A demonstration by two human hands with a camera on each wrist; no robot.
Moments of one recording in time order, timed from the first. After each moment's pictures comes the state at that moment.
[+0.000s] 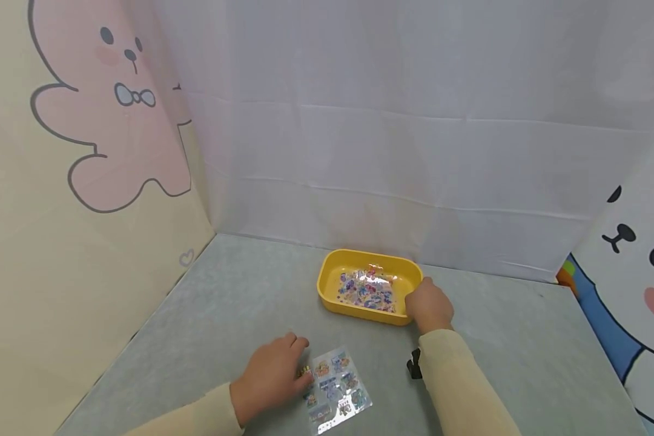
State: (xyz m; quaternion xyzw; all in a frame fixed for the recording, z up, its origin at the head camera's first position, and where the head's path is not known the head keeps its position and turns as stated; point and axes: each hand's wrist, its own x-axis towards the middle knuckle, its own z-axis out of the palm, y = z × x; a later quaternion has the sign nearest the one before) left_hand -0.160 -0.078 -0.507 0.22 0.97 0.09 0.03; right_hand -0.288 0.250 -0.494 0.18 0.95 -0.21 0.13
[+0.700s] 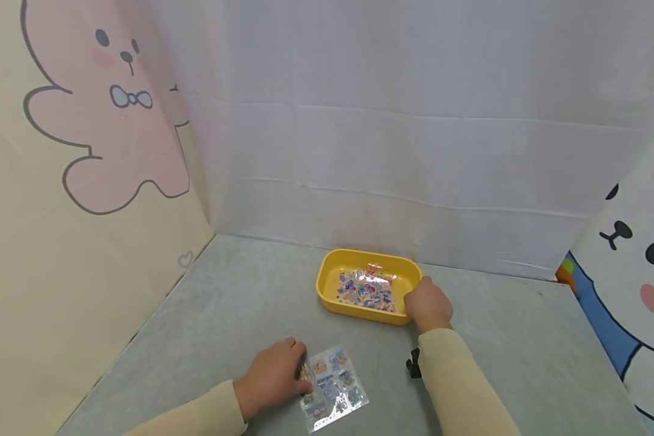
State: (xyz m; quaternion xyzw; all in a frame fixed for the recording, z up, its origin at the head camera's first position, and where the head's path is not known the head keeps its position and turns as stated) left_hand -0.169 -0.082 -0.520 0.21 0.97 0.12 0.10; right_hand -0.286 0.247 -0.490 0.19 0.95 -0.22 0.13
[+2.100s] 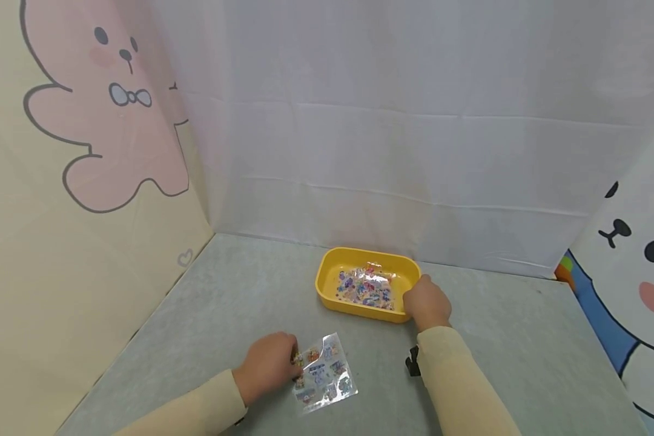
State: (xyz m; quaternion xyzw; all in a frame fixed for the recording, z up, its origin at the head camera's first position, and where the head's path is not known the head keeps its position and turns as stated) left_hand -0.178 -0.085 -0.520 0.17 0.98 0.12 0.04; right_hand -0.286 0.248 -0.492 0.19 0.95 -0.21 0.13
